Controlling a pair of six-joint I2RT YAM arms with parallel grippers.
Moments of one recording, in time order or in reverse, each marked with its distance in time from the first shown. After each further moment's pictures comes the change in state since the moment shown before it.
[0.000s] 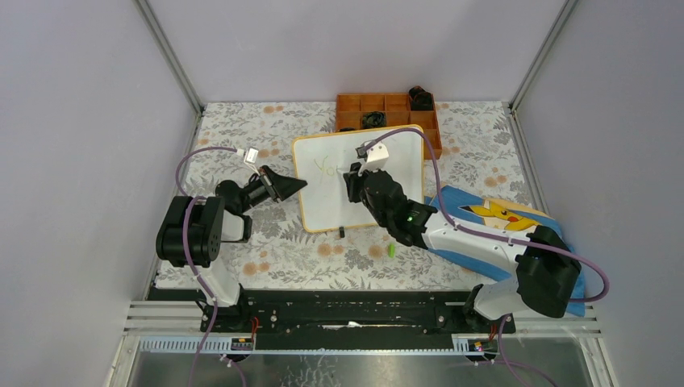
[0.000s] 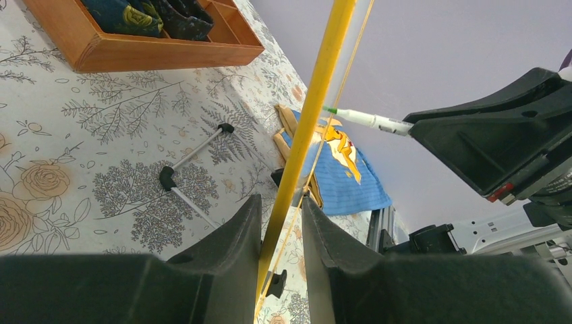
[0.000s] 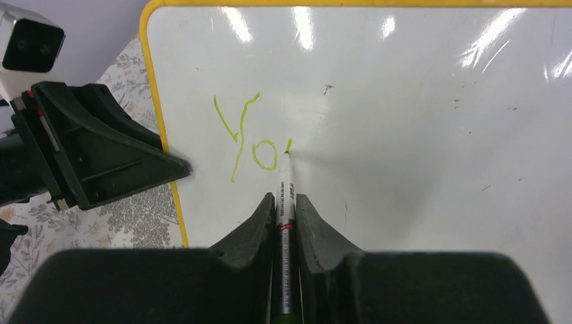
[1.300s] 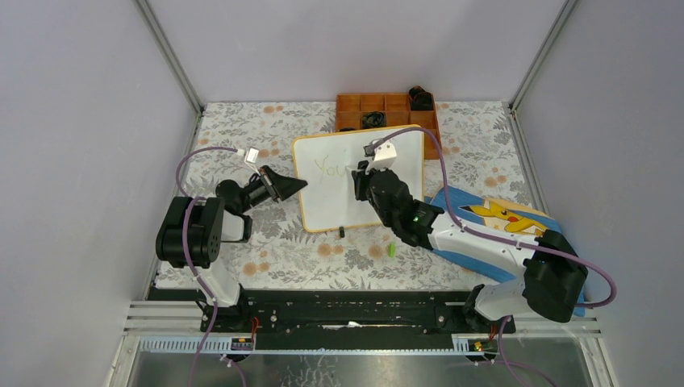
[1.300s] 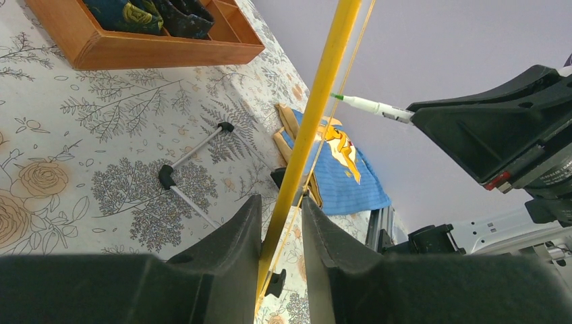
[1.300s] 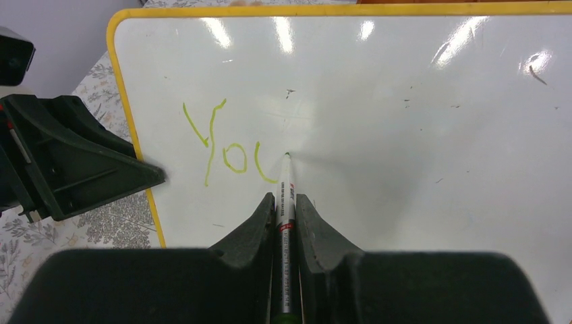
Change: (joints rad) left arm -0.003 -0.007 0.000 -0.019 -0.003 0.003; right arm -0.013 -0.049 -0.034 -0.027 0.039 -0.002
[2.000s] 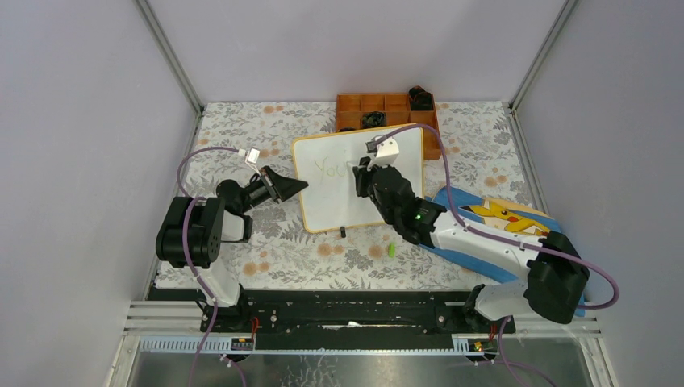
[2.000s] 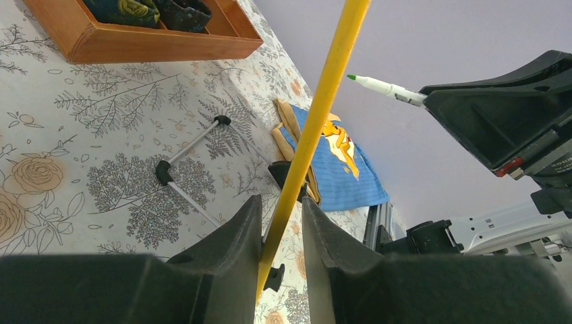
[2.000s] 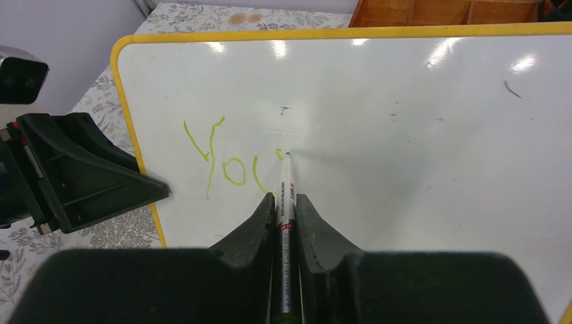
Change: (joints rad) left arm -0.003 0.000 0.000 -0.010 0.000 0.003; right arm -0.013 0.006 0.037 -0.004 -0.003 -0.013
